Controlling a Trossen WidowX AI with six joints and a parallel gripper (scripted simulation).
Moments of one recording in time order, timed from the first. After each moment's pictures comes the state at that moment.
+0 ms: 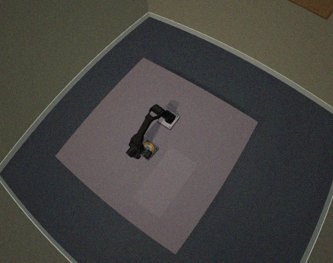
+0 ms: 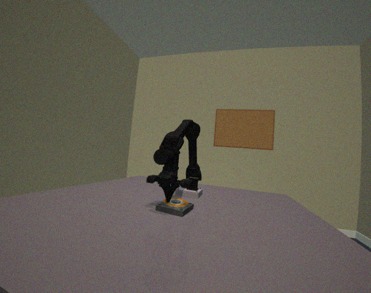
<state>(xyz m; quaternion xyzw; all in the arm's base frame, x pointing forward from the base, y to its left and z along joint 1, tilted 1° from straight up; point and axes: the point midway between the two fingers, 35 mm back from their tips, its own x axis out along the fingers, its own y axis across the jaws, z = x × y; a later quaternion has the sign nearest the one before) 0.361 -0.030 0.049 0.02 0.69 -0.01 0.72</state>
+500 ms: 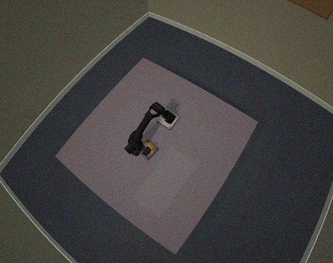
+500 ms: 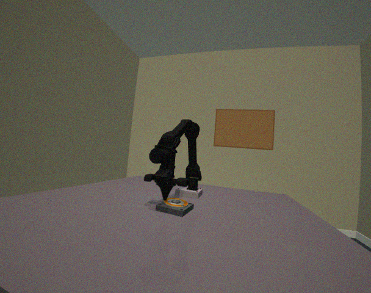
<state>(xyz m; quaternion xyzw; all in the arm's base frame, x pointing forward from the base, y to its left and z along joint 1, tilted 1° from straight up) 0.347 -0.051 0.050 0.02 0.70 -0.01 0.72</state>
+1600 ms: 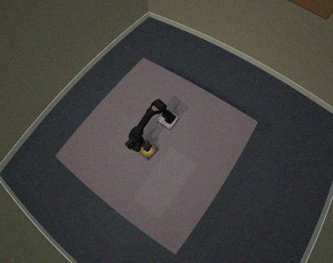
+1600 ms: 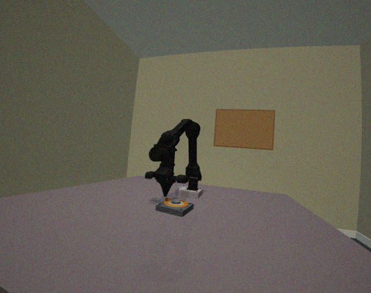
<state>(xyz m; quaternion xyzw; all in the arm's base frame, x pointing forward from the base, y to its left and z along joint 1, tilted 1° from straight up) 0.317 -0.062 0.058 0.02 0.70 -0.01 0.71</state>
